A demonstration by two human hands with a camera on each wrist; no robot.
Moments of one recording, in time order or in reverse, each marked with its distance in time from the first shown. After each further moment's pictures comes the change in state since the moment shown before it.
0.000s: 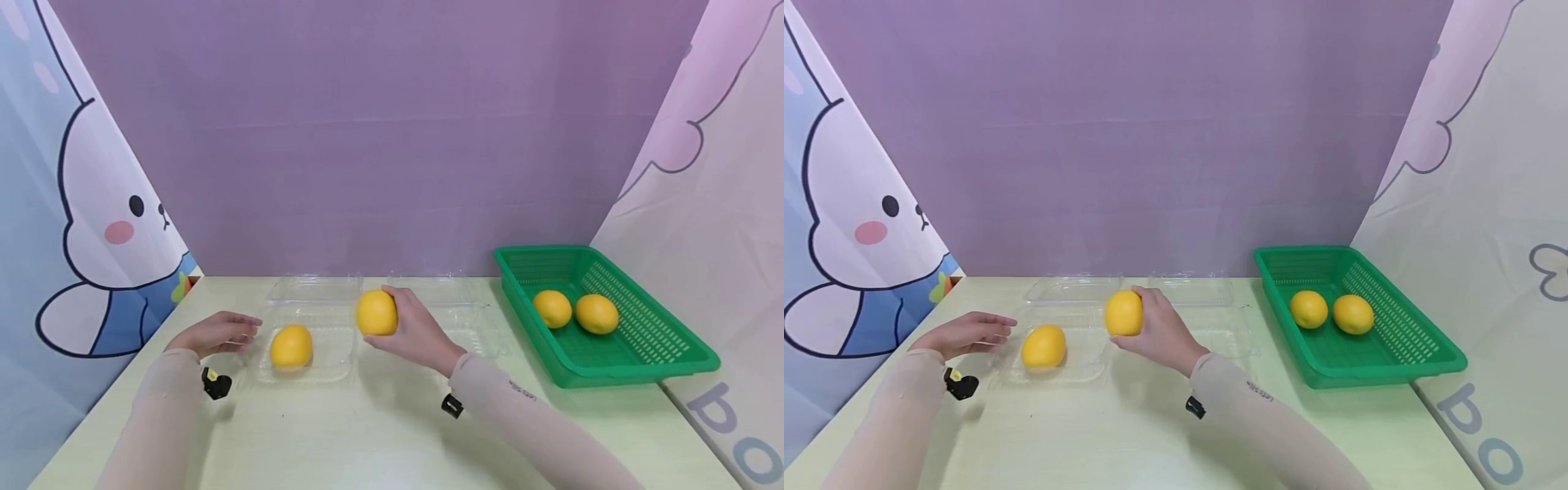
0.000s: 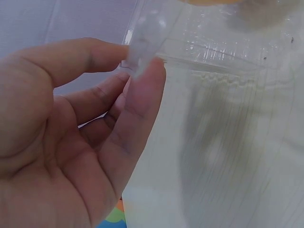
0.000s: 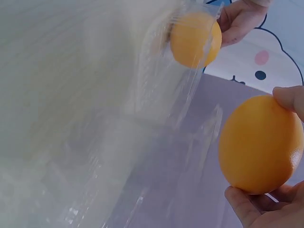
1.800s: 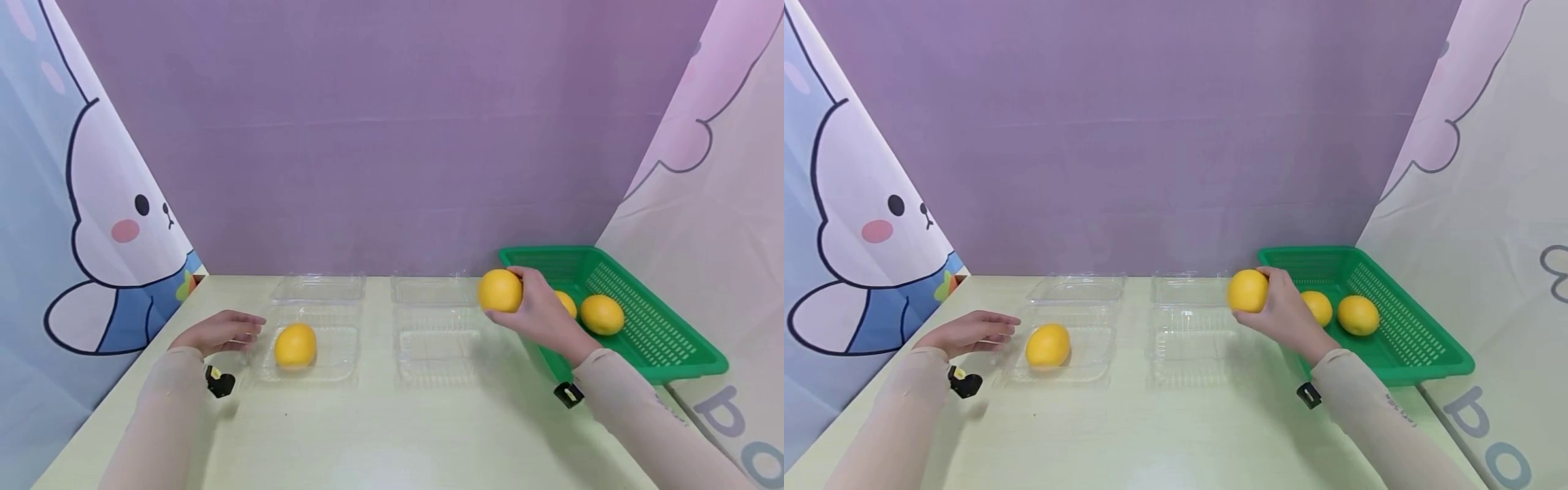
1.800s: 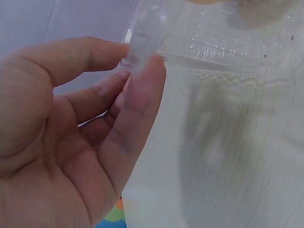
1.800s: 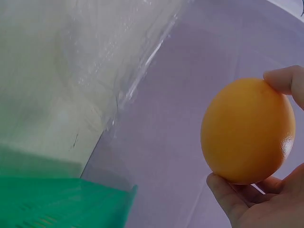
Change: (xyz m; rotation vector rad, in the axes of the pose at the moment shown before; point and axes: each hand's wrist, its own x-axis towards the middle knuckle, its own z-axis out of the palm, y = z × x) left_hand -0.001 0.000 -0.002 -0.023 -0.008 -0.001; right_hand -0.057 0.070 -0.153 -0.196 0.090 0.175
